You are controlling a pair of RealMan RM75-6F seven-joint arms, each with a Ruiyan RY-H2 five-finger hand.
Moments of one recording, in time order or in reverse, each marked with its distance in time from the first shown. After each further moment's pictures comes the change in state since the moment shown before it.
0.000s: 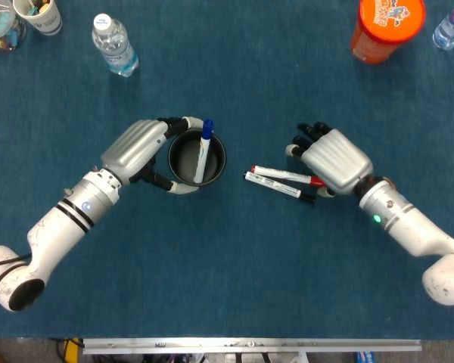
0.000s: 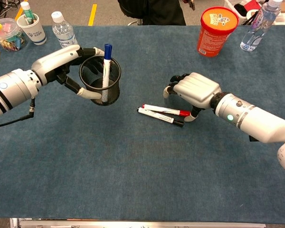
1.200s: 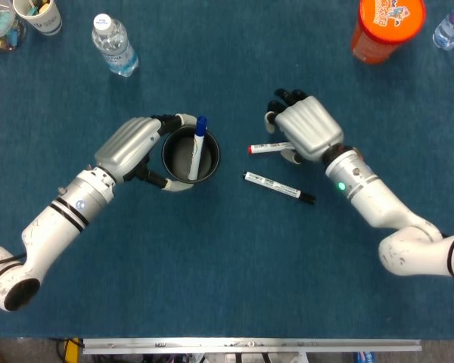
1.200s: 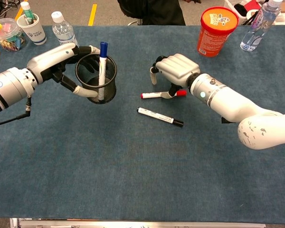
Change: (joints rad) left arm 0.005 0.014 0.004 0.003 0.001 0.008 -0.010; right arm 0.121 -0.121 0.165 0.087 0.187 -0.078 -0.020
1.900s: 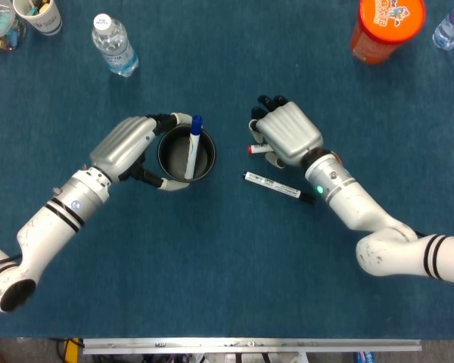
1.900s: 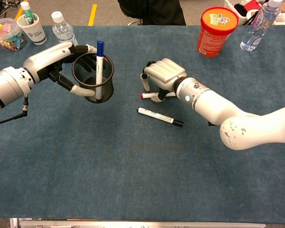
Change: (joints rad) left arm 0.006 0.014 0.004 0.000 0.003 0.006 -0.012; right arm 0.063 -0.079 0.005 0.036 0.118 -0.012 -0.116
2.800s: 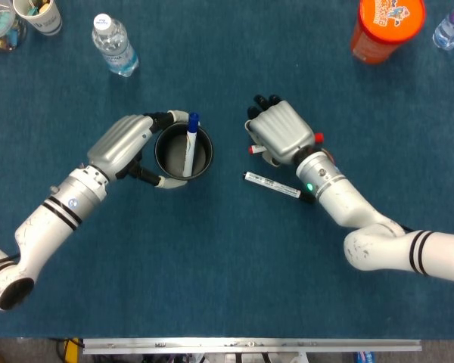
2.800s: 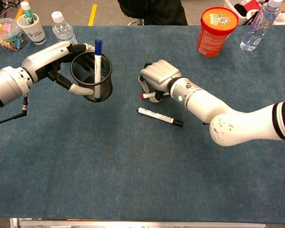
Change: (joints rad) left arm 0.002 -0.006 0.004 0.029 0.017 0.013 -0.040; right arm 0.058 -0.042 -0.009 0.059 0.095 -0.023 -0.080
